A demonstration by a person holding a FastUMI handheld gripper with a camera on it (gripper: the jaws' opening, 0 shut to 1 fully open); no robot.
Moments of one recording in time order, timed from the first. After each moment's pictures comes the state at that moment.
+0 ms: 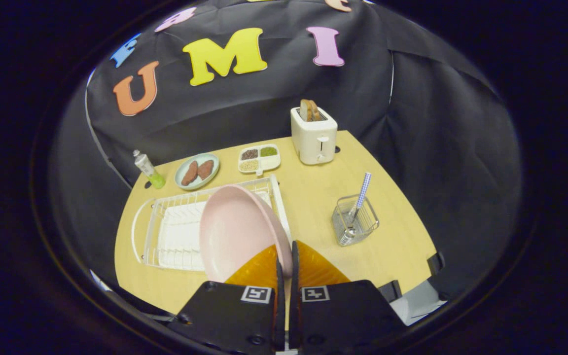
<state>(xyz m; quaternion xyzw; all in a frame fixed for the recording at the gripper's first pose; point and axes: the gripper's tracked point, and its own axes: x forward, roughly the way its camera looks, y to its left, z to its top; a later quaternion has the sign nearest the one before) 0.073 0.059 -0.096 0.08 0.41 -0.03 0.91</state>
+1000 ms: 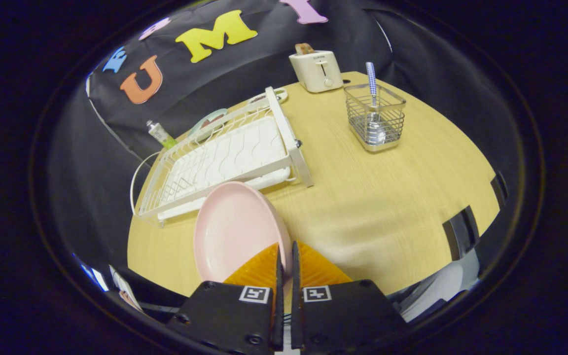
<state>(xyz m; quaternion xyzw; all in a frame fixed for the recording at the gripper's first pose) 0.011 0.074 -0.258 0.15 0.47 0.05 0.87</state>
